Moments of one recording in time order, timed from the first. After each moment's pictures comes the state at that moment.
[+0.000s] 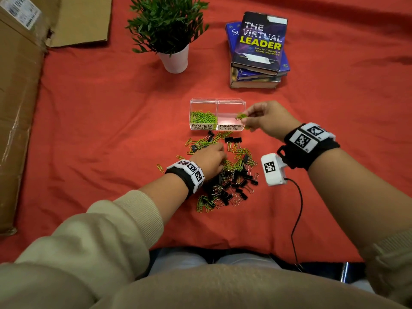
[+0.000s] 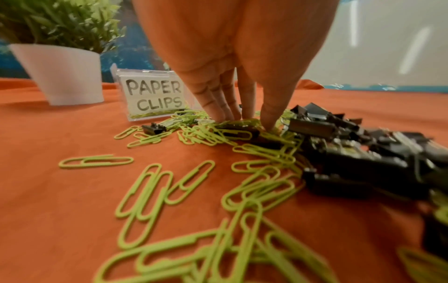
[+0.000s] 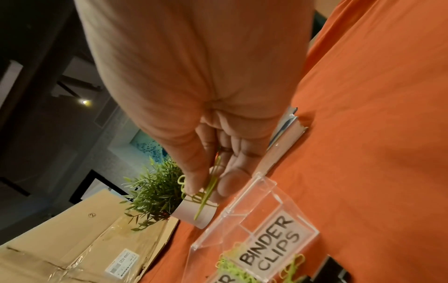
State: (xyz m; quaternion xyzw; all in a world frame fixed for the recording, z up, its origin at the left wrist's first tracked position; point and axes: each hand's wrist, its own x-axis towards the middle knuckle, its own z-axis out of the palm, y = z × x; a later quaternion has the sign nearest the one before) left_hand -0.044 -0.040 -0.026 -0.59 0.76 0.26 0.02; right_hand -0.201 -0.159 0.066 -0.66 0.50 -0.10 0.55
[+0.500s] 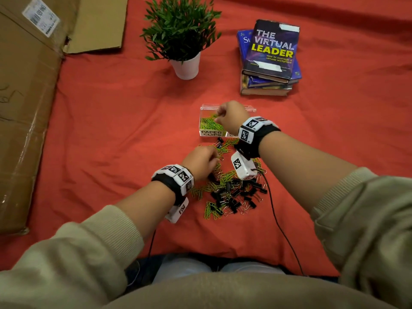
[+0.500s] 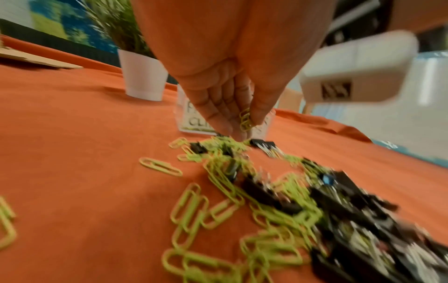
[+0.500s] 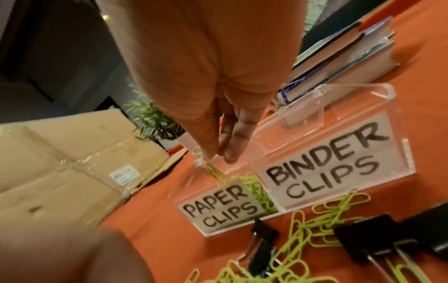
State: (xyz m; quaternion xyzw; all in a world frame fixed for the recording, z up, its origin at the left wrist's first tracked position) left_hand -0.007 -0.033 -0.005 -0.70 0.63 0.32 -0.11; right_hand -0.089 -0.179 0.016 -0.77 0.52 -0.03 0.37
